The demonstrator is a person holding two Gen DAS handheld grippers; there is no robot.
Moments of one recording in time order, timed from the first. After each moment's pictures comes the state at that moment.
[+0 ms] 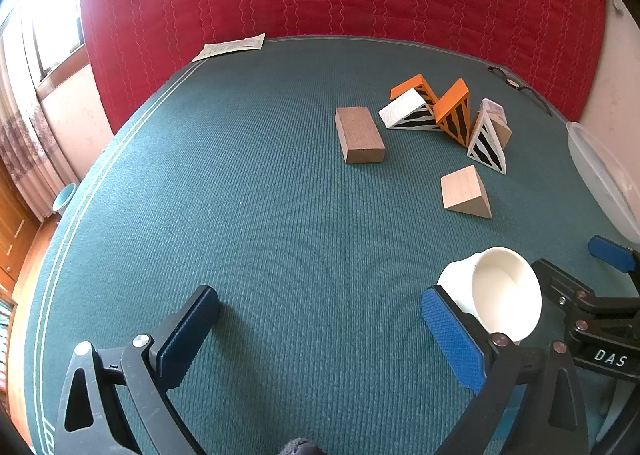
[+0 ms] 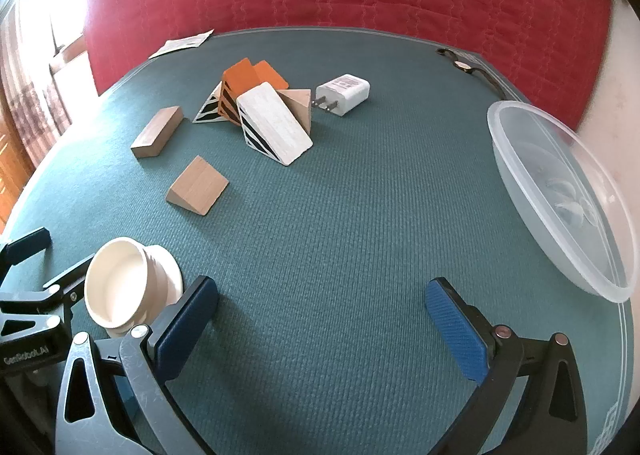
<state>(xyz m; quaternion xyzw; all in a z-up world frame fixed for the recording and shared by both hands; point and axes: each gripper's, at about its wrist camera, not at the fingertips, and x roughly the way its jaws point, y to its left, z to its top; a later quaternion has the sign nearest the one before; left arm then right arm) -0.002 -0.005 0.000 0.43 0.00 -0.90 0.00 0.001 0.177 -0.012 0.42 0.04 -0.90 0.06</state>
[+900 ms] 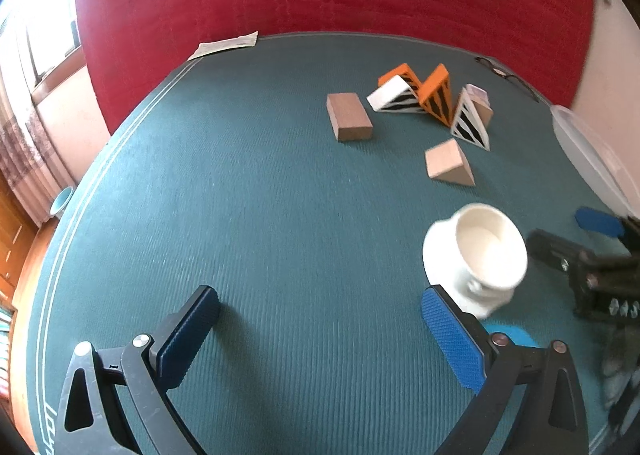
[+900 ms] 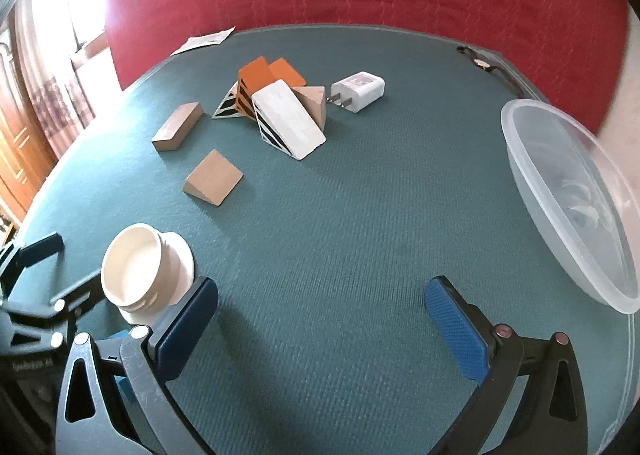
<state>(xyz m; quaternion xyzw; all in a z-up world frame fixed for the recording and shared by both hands) 0.036 -0.001 0.001 0.43 -0.02 -0.90 -0.01 0.004 0.186 -0.010 0.43 0.04 -0.90 0.11</state>
